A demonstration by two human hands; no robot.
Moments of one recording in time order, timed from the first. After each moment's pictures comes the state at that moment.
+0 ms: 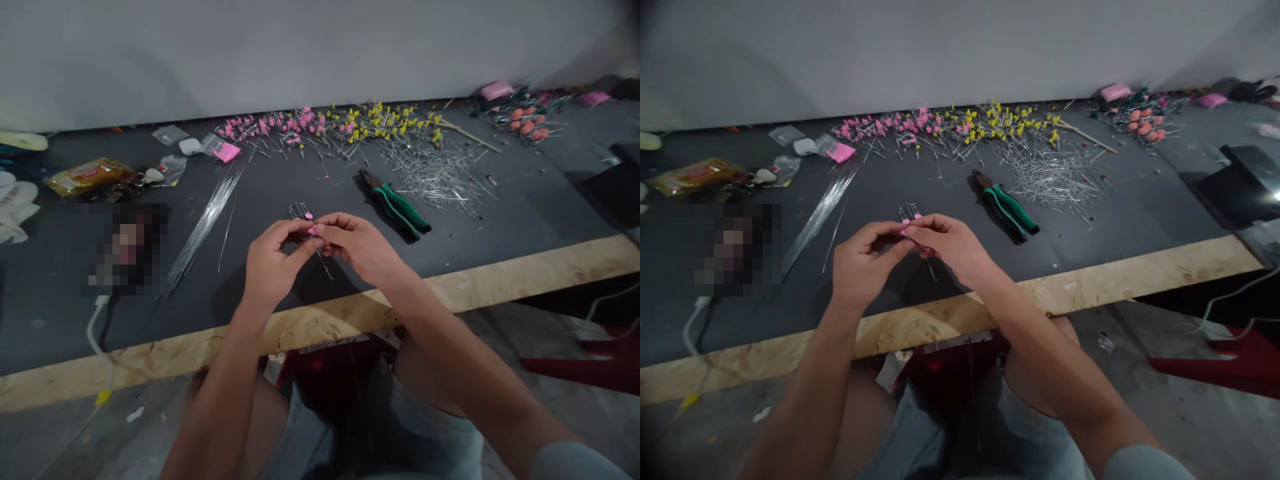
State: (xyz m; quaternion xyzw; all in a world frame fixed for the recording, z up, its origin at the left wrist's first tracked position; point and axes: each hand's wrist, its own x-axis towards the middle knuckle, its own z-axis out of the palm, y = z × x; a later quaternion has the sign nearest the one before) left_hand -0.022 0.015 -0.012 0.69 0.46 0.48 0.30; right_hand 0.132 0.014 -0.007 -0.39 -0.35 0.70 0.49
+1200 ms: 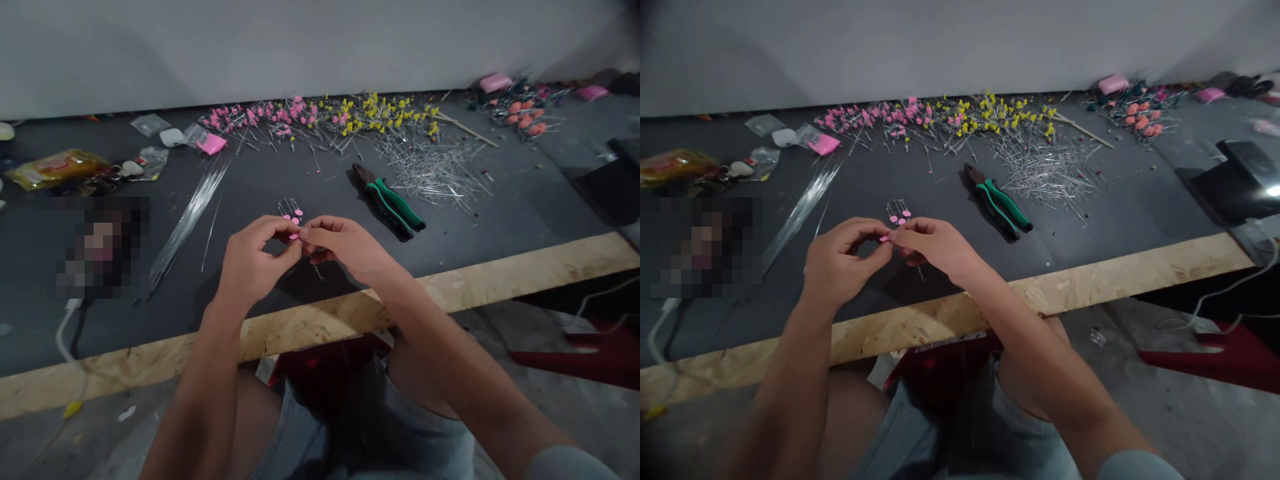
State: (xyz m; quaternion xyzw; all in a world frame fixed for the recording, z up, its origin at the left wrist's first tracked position) left_hand -0.028 0.019 0.000 0.76 0.49 0.37 0.21; right_hand 0.137 0.016 -0.005 -0.43 -0.39 0.70 0.42
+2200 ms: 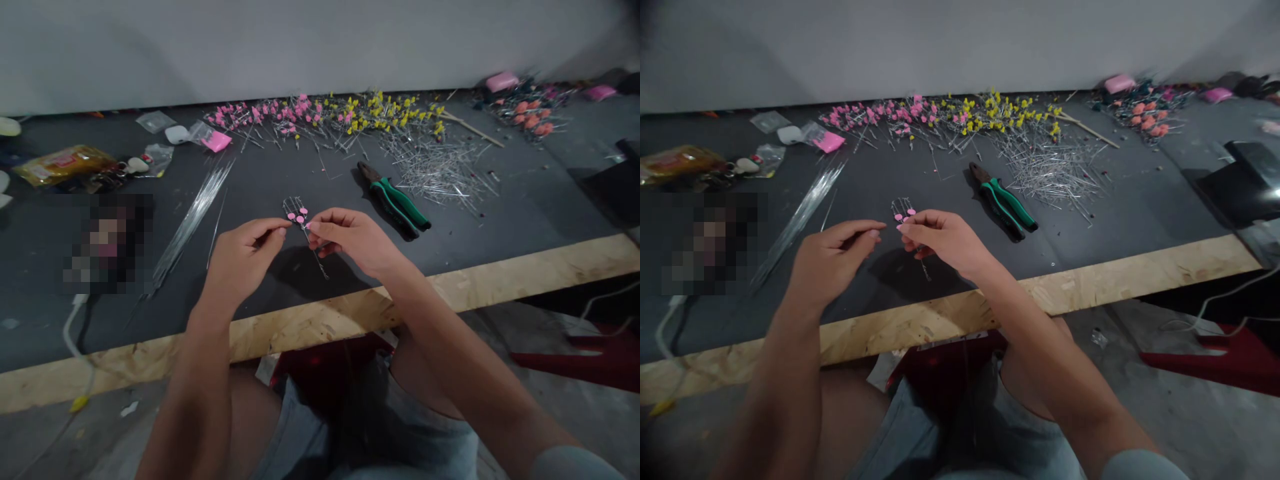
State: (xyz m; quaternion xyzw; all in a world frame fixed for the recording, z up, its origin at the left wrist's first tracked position) left_hand -0.051 0.024 -0.003 0.73 0.55 0.33 0.23; right_hand 0.143 0.020 -0.007 -0.44 -0.43 0.66 0.43
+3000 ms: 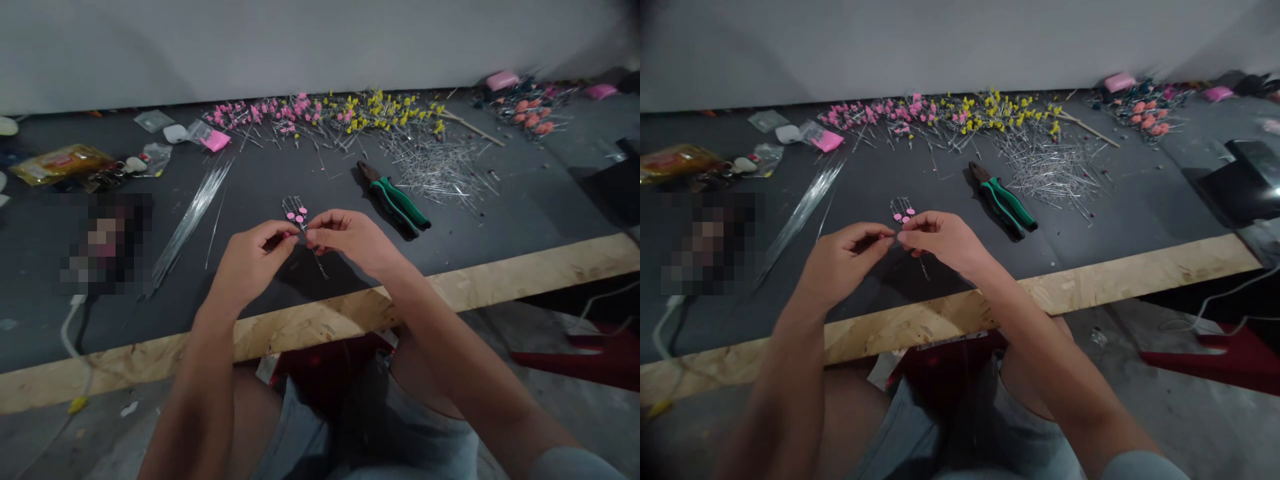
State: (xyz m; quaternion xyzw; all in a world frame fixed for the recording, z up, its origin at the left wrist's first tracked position) left_hand -0.043 0.020 0.000 0.75 0.54 0.27 0.27; right_hand 0.142 0.023 -0.011 -0.43 -0.45 0.66 0.42
